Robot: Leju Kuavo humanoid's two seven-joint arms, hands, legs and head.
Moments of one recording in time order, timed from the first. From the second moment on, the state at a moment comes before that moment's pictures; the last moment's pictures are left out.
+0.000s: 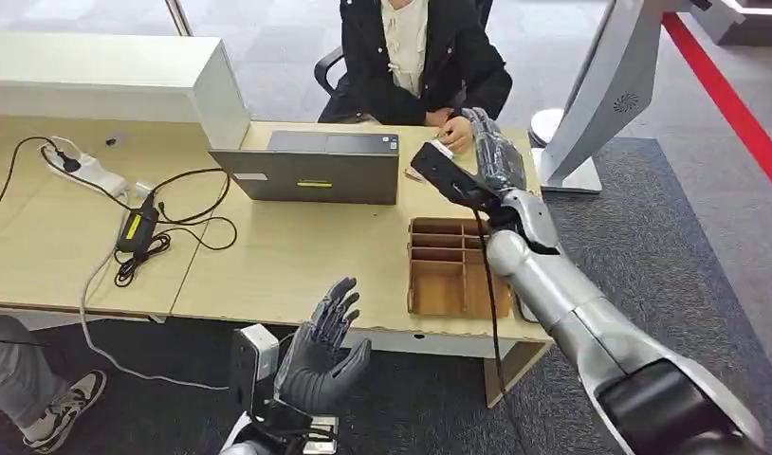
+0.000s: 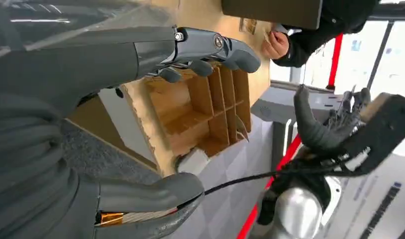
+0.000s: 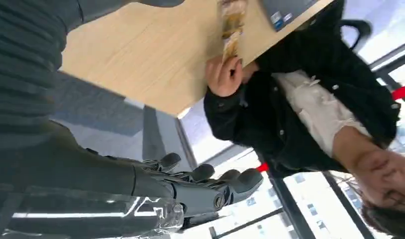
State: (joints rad) left arm -0.11 0.01 -0.81 -1.66 0.12 0.31 -0.19; right arm -0.91 -0.09 0.69 -0.79 0.41 -0.48 0.12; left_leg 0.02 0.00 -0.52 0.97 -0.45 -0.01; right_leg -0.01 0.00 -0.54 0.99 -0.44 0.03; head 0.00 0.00
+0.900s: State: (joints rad) left arm -0.11 0.06 -0.81 -1.70 0.16 0.32 -0.15; right arm -0.37 -0.29 0.62 -1.43 0.98 -0.39 0.31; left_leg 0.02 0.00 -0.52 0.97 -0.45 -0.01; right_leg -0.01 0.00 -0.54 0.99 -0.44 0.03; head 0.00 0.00
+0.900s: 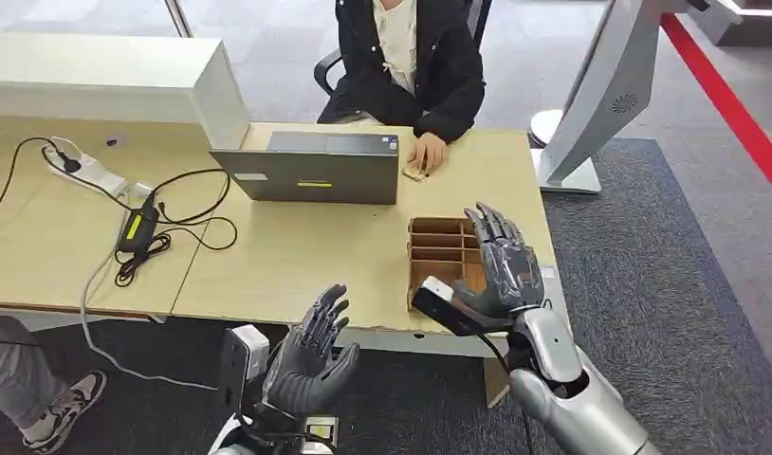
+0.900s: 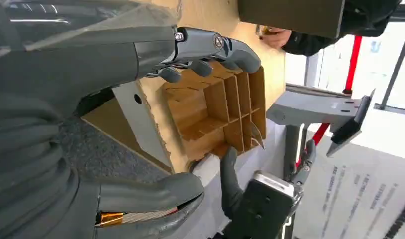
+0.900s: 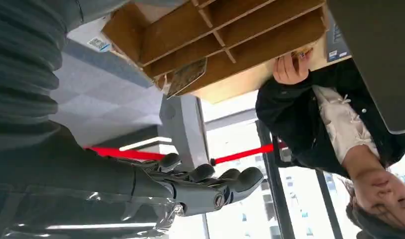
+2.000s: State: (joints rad) left arm -0.12 0.05 -0.82 -1.69 0.16 0.24 -0.17; right arm -0.59 -0.18 0.69 -1.09 1.04 -0.36 0.25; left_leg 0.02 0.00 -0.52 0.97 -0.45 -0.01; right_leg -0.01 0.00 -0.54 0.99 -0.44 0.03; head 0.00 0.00
